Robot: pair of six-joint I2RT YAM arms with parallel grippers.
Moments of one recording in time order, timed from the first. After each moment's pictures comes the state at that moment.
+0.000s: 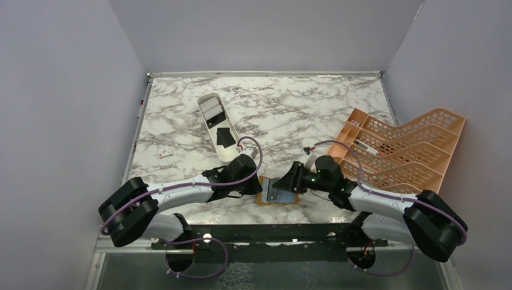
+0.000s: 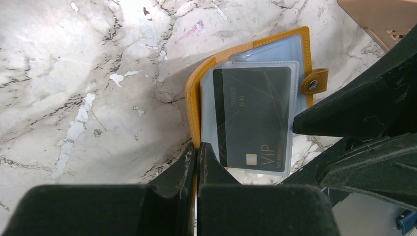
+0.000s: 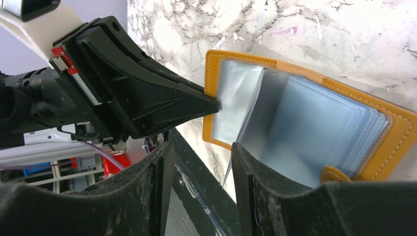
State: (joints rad) left arm -0.94 1.30 0.56 -0.05 0.02 -0.82; right arm 0.73 1.14 0.27 0.41 -0.38 0.98
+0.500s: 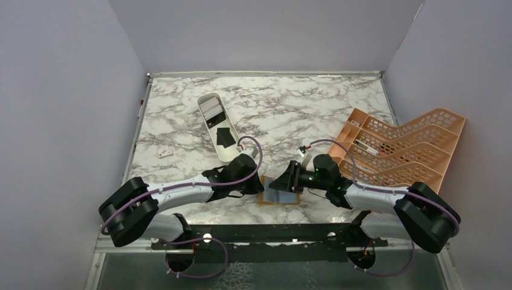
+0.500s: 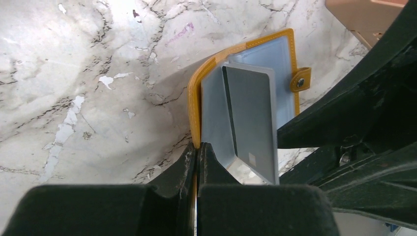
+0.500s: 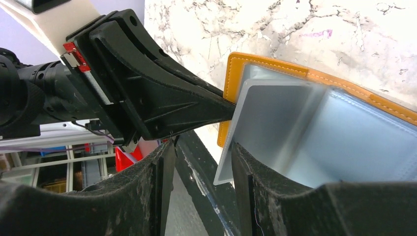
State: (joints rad) left arm -0.94 1.30 0.56 -0.04 0.02 -0.83; right arm 0.73 1.23 0.28 0.55 -0.46 1.00
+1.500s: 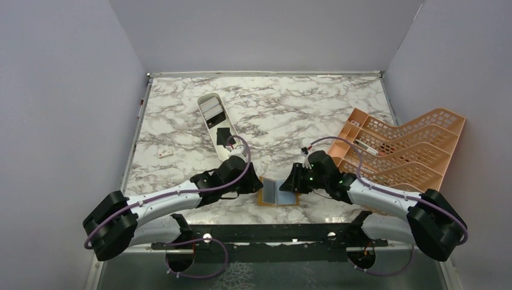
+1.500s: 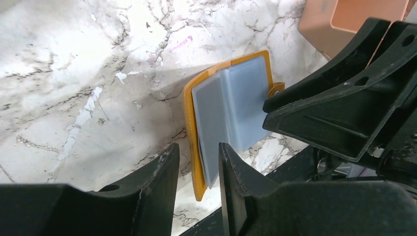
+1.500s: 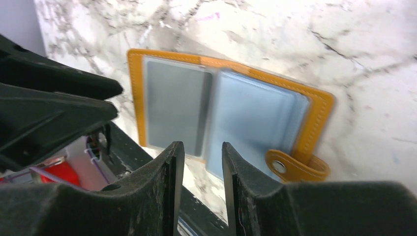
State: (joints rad) left arm -0.94 1.14 0.50 -0.06 -0.03 -0.89; right arm 0.73 1.17 0.40 0.07 -0.29 0.83
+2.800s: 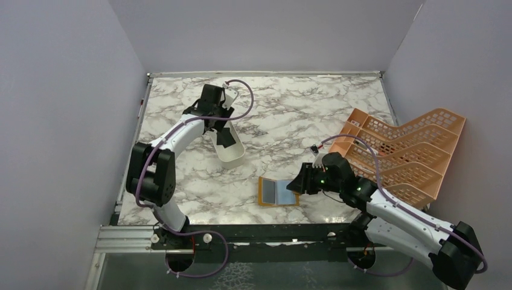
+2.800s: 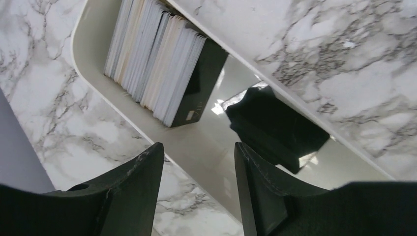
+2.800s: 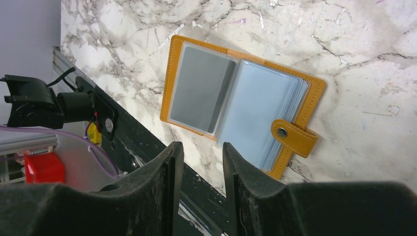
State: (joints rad) left arm -0.33 1.65 1.21 -0.36 -0.12 0.32; right arm 0.73 0.84 0.42 -0.19 -0.25 0.71
